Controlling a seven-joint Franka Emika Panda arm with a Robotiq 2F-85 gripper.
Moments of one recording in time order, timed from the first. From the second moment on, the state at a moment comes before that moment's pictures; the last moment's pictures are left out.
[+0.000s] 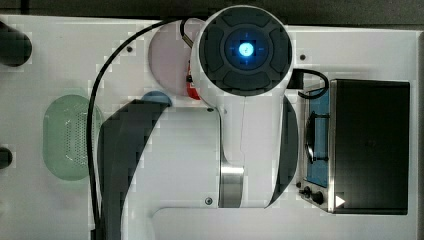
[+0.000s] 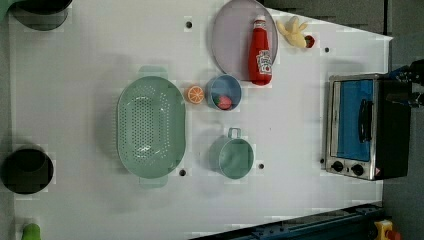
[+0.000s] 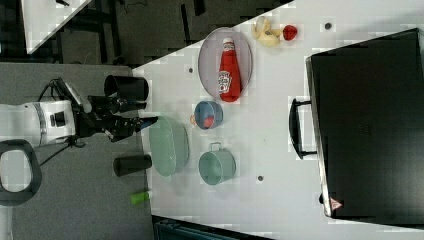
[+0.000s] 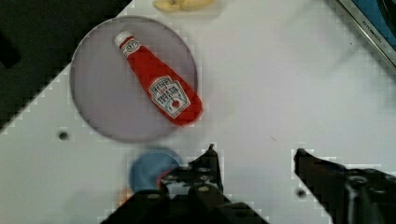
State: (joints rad) arm -0.02 -0.02 0.02 -1.78 0.01 0.21 -0.02
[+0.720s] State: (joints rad) arm -0.10 -0.19 0.09 -1.85 0.02 0.06 -0.03
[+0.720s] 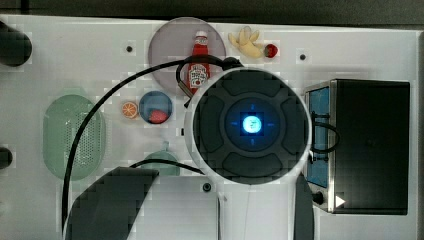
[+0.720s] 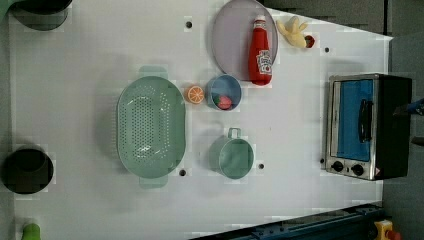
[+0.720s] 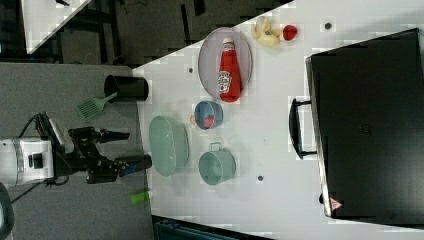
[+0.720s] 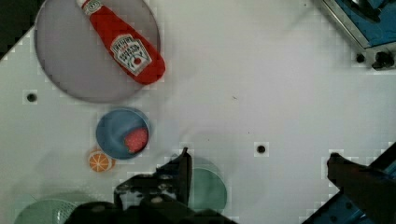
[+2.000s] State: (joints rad) arm -0.09 0.32 0.13 -1.83 0.02 0.39 -0.36
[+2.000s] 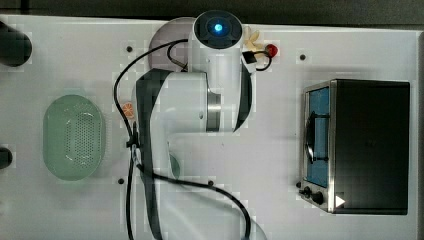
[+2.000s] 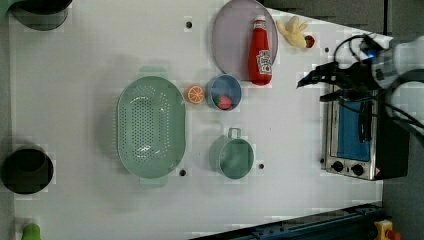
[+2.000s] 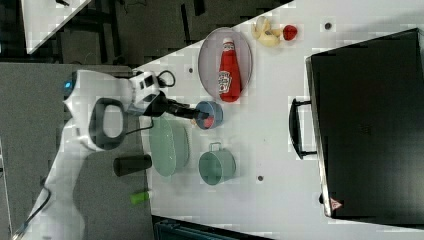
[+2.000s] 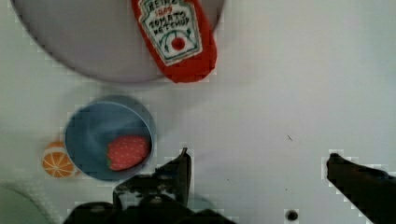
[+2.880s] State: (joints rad) arm -0.05 0.55 0.13 -1.82 -0.08 0.81 -0.55
